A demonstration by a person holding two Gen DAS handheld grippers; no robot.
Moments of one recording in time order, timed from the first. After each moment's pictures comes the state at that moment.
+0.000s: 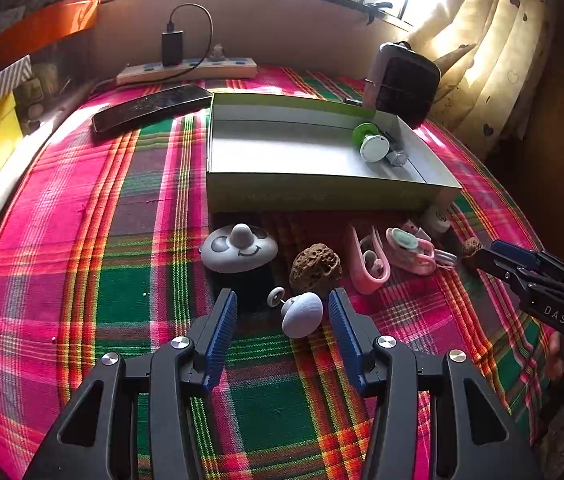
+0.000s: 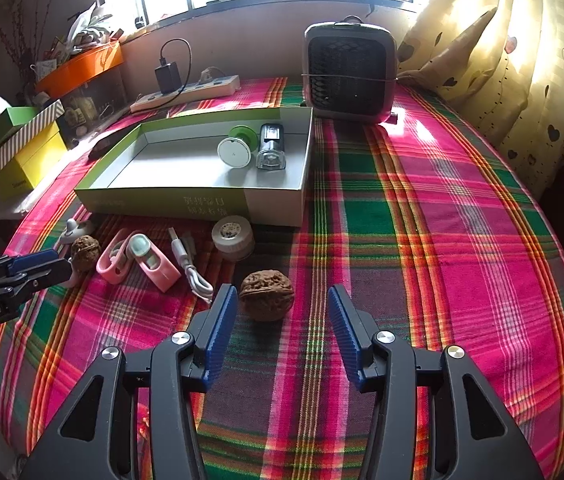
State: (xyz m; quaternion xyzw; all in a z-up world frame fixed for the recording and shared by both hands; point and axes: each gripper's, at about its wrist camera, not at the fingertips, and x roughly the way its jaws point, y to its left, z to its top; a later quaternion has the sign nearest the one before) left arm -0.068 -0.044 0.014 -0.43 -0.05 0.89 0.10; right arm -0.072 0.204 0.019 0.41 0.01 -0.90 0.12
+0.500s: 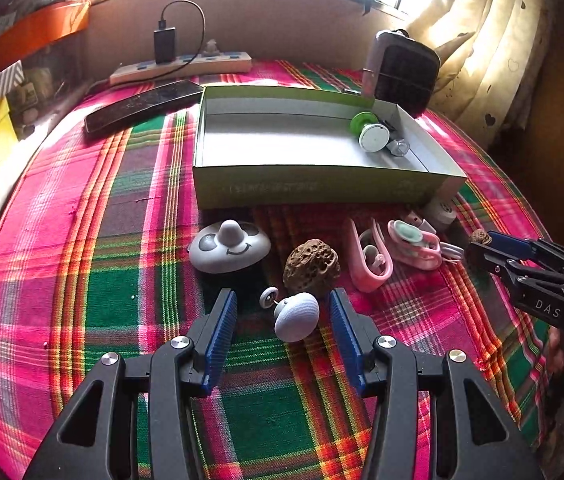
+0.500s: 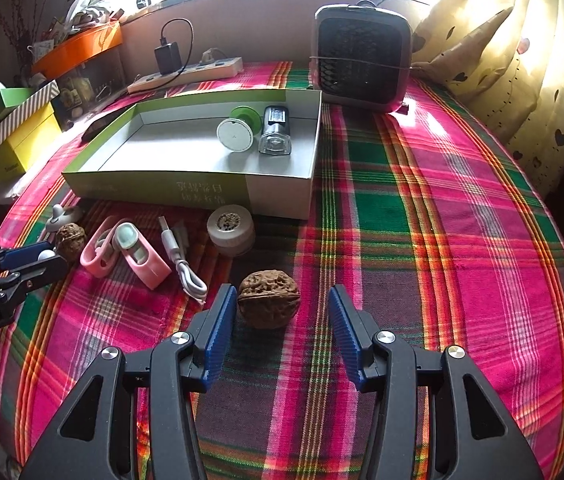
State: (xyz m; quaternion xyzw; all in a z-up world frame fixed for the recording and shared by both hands) left arm -0.072 -0.036 0.008 -0.44 -0.03 0.89 0.10; right arm -0.086 0.195 0.009 0.43 0.03 -0.89 0.12
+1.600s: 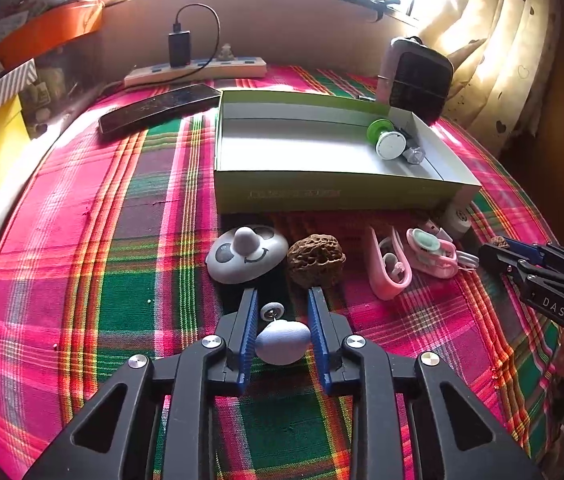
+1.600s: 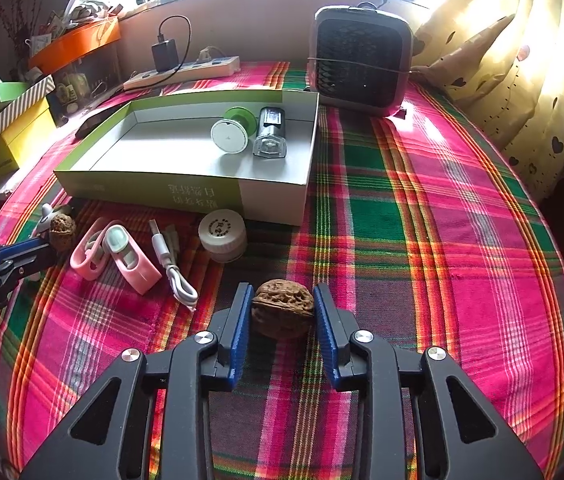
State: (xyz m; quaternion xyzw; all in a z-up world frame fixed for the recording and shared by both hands) left arm -0.074 -0.044 0.006 -0.43 -0.03 0.90 0.07; right arm -0.089 0.195 0.010 0.43 0.05 -0.90 0.11
